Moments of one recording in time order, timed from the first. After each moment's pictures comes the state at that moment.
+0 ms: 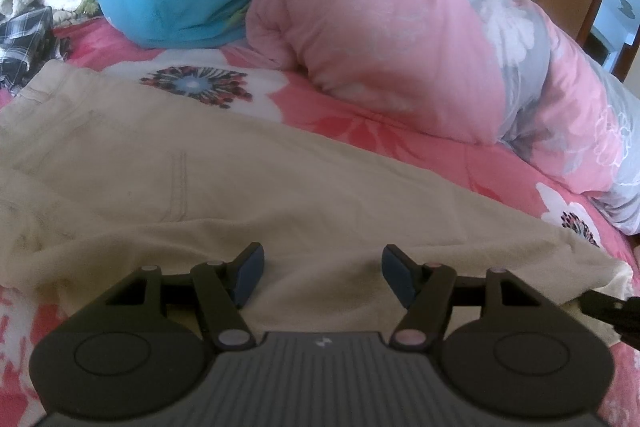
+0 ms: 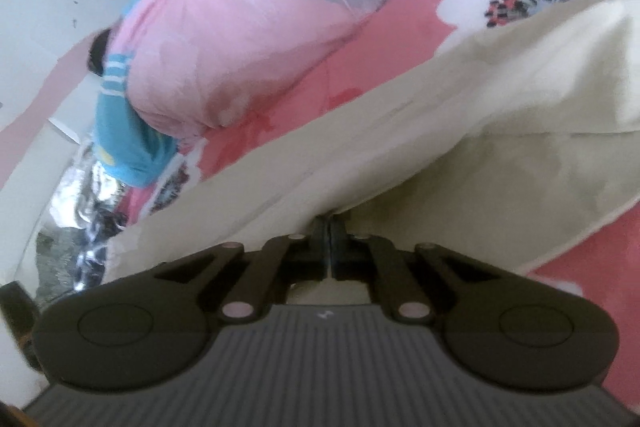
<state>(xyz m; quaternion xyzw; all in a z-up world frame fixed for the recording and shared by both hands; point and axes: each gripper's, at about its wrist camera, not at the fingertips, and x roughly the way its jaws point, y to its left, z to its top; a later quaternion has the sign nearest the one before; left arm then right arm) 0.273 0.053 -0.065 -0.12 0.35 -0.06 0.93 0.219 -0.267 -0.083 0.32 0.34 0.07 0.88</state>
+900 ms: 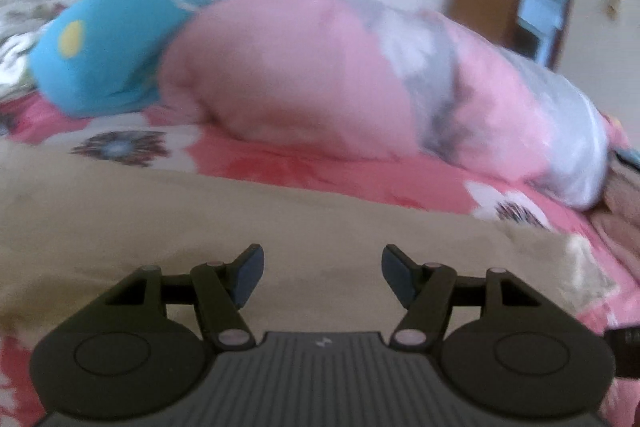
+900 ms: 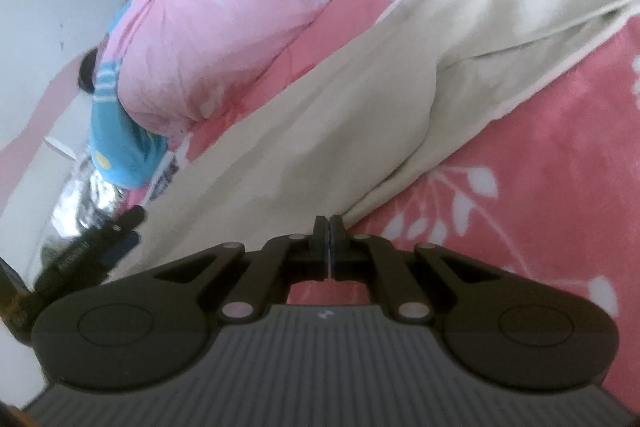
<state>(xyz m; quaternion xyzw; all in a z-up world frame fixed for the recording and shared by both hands) 0.241 -0.002 -0.050 -0.05 0.28 -0.16 0.95 0.159 -0.288 -0.111 0.37 0.34 0.05 0.87</state>
